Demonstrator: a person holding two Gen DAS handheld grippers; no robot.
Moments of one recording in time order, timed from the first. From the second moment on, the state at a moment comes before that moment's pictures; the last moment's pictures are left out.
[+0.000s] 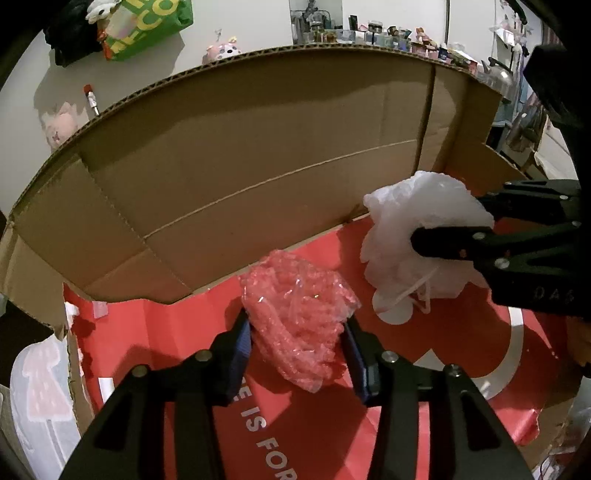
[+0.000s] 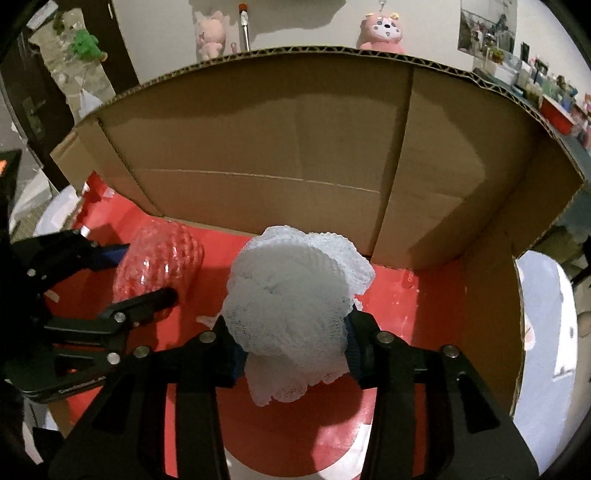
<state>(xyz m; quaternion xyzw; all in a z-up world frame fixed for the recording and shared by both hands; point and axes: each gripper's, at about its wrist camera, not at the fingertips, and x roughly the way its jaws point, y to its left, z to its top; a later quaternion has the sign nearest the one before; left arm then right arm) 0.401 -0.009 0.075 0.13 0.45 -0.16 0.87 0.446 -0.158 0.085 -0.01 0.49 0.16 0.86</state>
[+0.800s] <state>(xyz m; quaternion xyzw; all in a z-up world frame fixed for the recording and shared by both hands) 0.407 -0.004 0.077 0.13 0.46 -0.15 0.87 0.446 -0.159 0.088 -0.02 0.49 0.15 0.86</state>
